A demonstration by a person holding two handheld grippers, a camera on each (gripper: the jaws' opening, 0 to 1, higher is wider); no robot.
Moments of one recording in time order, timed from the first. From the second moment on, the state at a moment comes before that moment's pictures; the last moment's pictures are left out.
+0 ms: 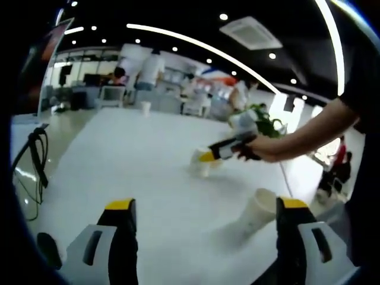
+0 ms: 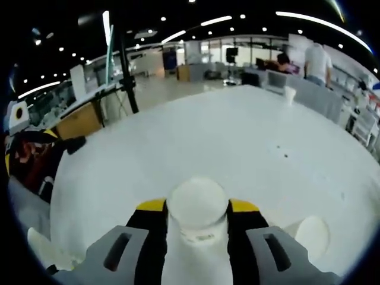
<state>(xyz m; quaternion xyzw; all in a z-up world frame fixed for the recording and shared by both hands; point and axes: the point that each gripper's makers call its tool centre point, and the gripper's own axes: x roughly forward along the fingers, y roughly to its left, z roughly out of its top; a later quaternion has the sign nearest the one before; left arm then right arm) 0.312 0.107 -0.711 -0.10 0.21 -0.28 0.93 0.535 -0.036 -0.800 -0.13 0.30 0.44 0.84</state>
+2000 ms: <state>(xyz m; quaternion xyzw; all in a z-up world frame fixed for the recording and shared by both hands) 0.303 0.089 -0.688 -0.10 0.18 -0.32 0.92 0.476 -0.046 -0.694 -0.09 0.23 0.44 0.87</state>
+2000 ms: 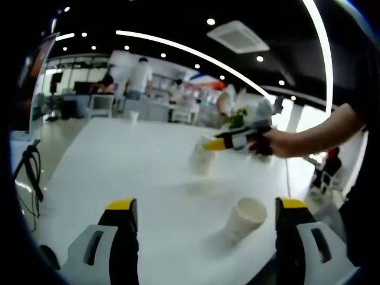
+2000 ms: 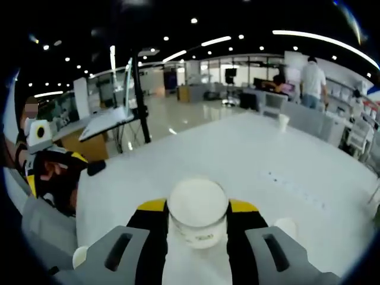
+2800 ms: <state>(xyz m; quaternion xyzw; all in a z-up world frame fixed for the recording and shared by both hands) 0.307 0.070 -0.683 -0.09 0.18 -0.36 0.91 0.435 -0.068 -0.641 -0.06 0.19 0.42 0.88</state>
